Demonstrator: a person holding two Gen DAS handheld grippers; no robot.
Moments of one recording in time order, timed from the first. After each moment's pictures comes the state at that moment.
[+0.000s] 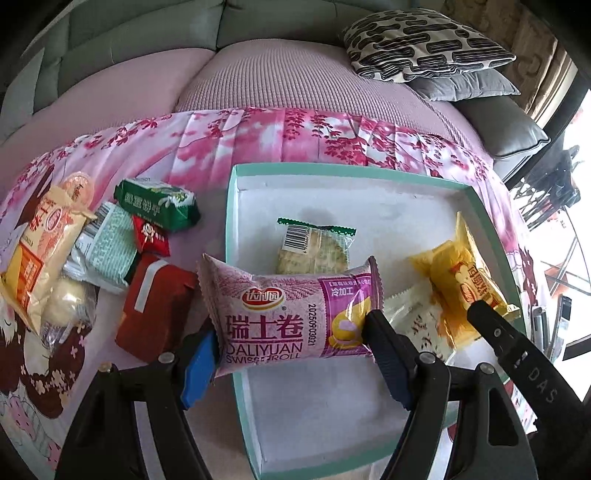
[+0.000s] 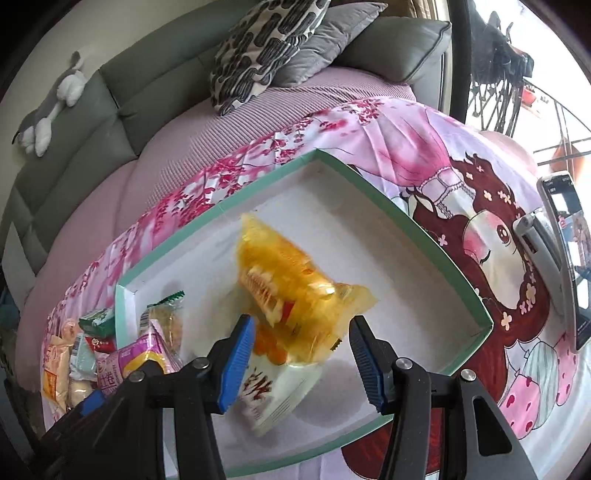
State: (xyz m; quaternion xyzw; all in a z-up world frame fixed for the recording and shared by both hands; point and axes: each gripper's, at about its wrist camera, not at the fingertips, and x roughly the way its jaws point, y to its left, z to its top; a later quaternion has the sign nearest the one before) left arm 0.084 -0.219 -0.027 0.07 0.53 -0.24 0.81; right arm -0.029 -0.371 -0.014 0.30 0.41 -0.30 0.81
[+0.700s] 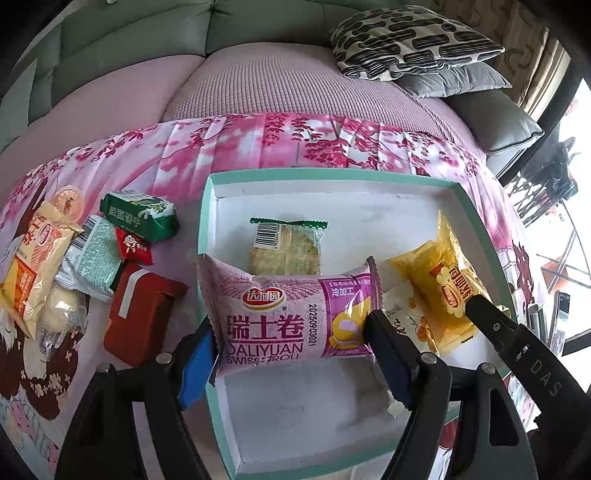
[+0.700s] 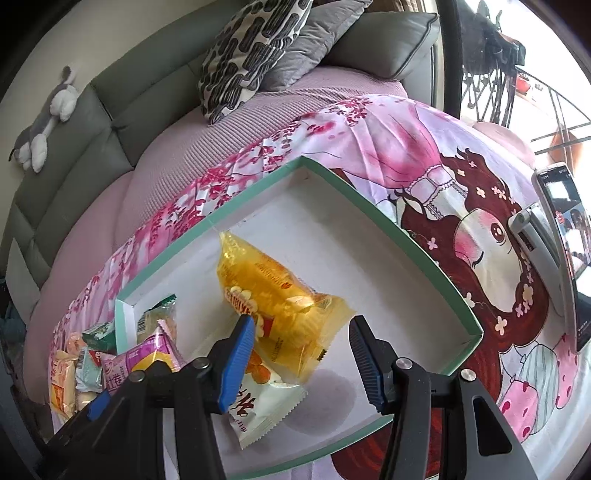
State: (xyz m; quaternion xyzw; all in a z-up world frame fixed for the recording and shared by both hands) left arm 0.075 -0.236 -0.021 0.08 0.52 -0.25 0.81; right arm -0.037 -0.385 -0.013 0.32 0.40 -0.31 0.80
